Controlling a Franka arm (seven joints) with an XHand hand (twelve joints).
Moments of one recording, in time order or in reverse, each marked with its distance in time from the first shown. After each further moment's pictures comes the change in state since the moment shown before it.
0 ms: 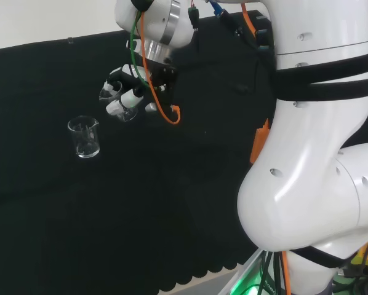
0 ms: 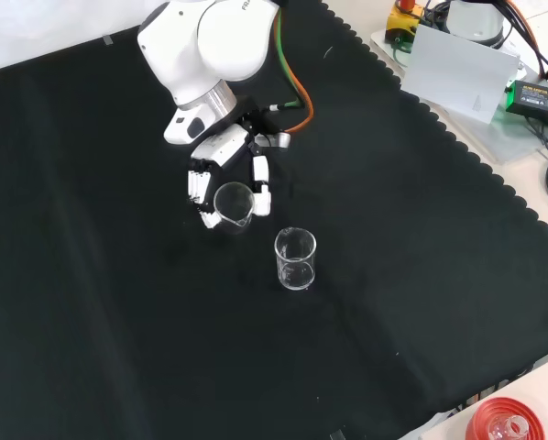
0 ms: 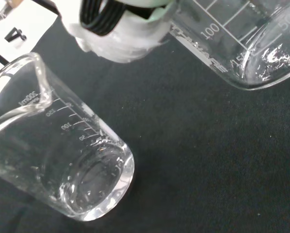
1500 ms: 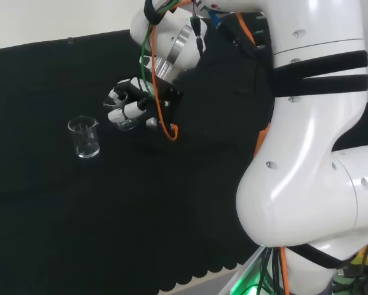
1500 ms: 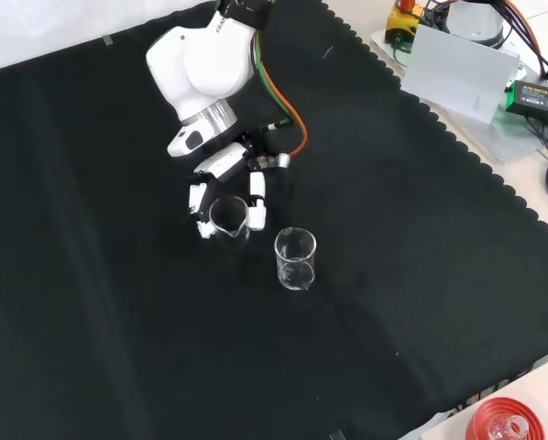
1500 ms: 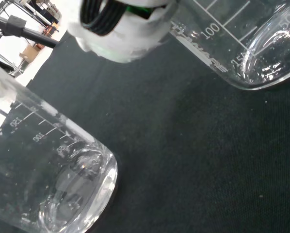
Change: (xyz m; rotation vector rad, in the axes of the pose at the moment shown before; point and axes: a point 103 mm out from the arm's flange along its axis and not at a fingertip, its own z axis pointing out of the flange) arm -0.026 0.006 0.039 -0.101 0.154 0.039
